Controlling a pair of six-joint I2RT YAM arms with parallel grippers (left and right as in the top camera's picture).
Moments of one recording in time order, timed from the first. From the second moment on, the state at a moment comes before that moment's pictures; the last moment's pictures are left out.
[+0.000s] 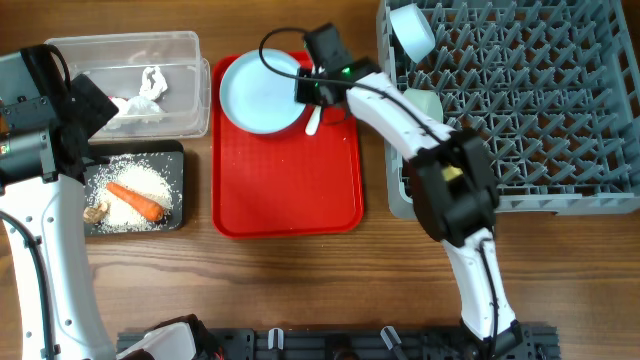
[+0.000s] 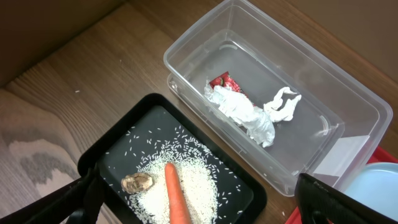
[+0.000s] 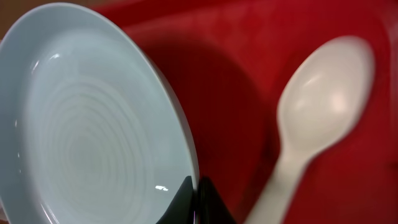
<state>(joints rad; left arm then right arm) 0.28 1.37 1.46 -0.96 -0.33 -0.41 0.52 2.34 1.92 -0.56 -0.09 0.56</state>
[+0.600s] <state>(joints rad) 0.28 1.37 1.46 -0.96 -0.33 -0.41 0.44 1.84 1.92 -0.84 0.93 0.11</state>
